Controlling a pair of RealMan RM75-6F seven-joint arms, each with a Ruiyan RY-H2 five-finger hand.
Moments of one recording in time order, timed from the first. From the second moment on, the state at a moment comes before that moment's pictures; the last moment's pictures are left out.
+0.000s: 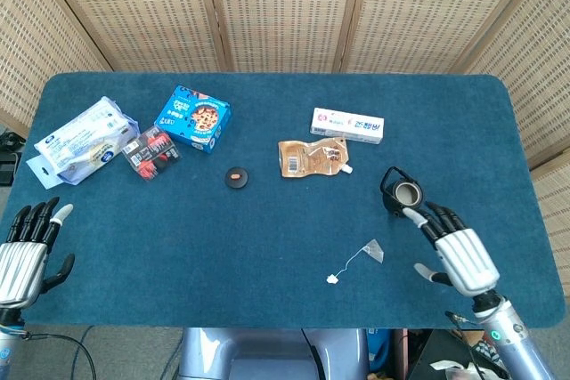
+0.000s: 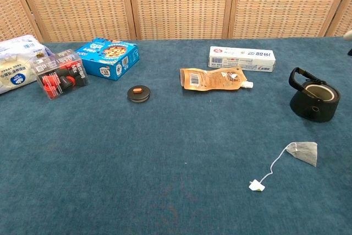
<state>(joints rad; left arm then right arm) -0.08 -1.12 -0.03 -1.74 1.53 1.49 0.22 0.27 -1.17 0.04 -1.63 -1.73 1.37 0.00</state>
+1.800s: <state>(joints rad) -0.18 -1.10 -0.07 -1.75 1.47 1.42 0.28 0.64 -1.42 -0.05 -1.45 -1.73 0.92 -0.08</state>
